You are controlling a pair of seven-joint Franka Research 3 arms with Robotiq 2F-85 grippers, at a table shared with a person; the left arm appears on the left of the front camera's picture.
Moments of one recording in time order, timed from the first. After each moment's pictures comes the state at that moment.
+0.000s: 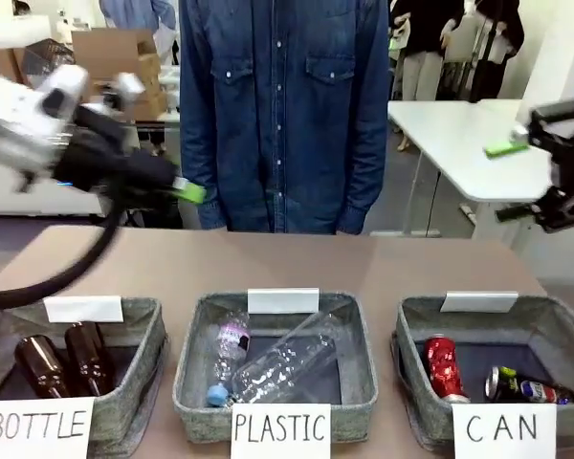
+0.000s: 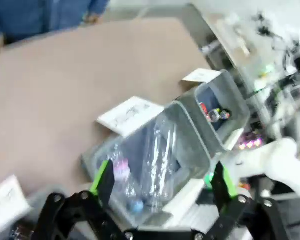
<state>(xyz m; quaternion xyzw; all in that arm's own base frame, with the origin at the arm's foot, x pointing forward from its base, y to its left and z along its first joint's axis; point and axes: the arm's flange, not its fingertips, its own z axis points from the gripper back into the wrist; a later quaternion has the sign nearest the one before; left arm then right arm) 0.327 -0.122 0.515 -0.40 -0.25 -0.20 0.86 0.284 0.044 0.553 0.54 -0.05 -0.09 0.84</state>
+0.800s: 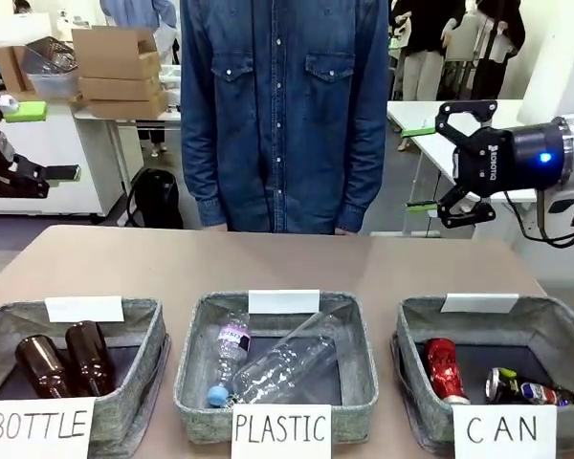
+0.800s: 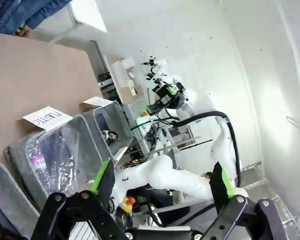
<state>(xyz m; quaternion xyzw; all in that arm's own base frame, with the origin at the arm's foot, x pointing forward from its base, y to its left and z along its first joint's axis) 0.315 -0.003 0.528 -0.67 -0.22 -0.10 0.71 0.330 0.099 0.520 0.62 0.06 -0.22 0.76</state>
